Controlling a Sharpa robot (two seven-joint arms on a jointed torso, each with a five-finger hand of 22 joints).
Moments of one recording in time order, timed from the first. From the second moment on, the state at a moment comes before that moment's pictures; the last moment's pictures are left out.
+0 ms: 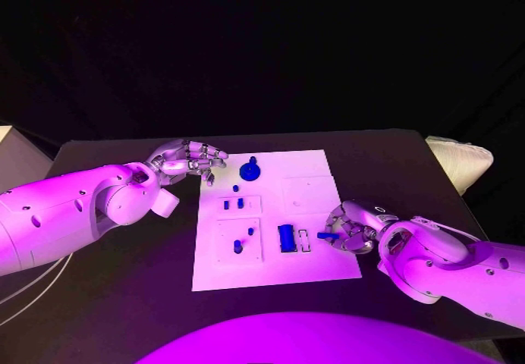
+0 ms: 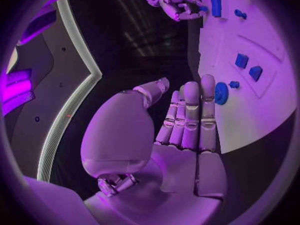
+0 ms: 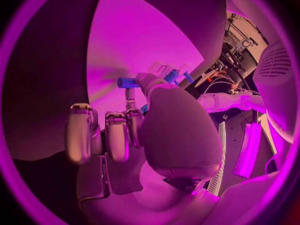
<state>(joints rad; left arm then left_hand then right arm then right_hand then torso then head) 1.12 -0.88 -0.05 1.36 -0.27 0.04 0.28 1.32 -0.19 0.58 0.04 0.06 0.82 0.19 0.30 0.33 0.90 0.12 0.52 0.23 1.08 0.05 1.09 0.57 0.18 1.01 0.14 0.80 0.82 1.03 -1.04 -0.21 1.85 -1.47 -0.47 -0.40 1.42 -0.21 0.37 0.27 0.40 1.06 0.07 0.33 0.49 1.47 -0.01 1.43 1.31 1.47 -0.06 1.53 1.31 0.05 1.46 0.04 1.37 1.31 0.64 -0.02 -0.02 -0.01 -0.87</state>
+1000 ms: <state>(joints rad) 1.12 -0.88 -0.05 1.36 -0.27 0.04 0.28 1.32 -0.19 0.58 0.04 0.06 0.82 0.19 0.30 0.33 0.90 0.12 0.52 0.23 1.08 0.05 1.09 0.57 0.18 1.01 0.14 0.80 0.82 1.03 -0.95 -0.21 1.85 -1.33 -0.49 -0.46 1.19 -0.20 0.38 0.29 0.33 1.07 0.06 0.35 0.51 1.47 -0.01 1.43 1.31 1.47 -0.07 1.53 1.31 0.05 1.47 0.04 1.36 1.31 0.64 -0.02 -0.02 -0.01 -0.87</state>
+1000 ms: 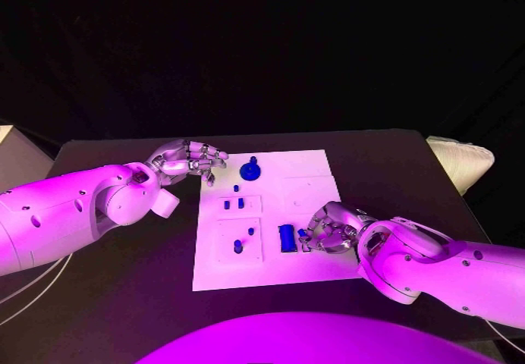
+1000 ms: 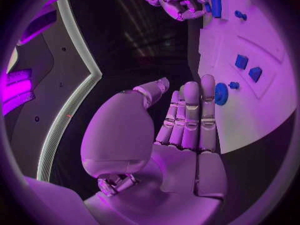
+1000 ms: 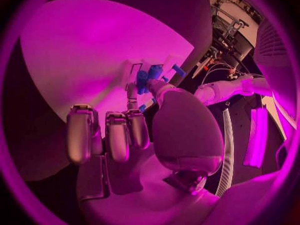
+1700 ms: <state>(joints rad) 1.12 -0.88 -0.05 1.37 -0.27 0.05 0.28 1.32 -0.19 0.58 0.04 0.06 0.82 0.19 0.30 0.33 0.90 0.12 0.52 0.23 1.07 0.05 1.09 0.57 0.18 1.01 0.14 0.80 0.82 1.02 -0.93 -0.20 1.83 -1.36 -0.48 -0.54 1.18 -0.21 0.38 0.29 0.33 1.08 0.05 0.37 0.52 1.47 -0.01 1.44 1.31 1.47 -0.07 1.54 1.31 0.05 1.47 0.04 1.36 1.31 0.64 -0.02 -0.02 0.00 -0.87</state>
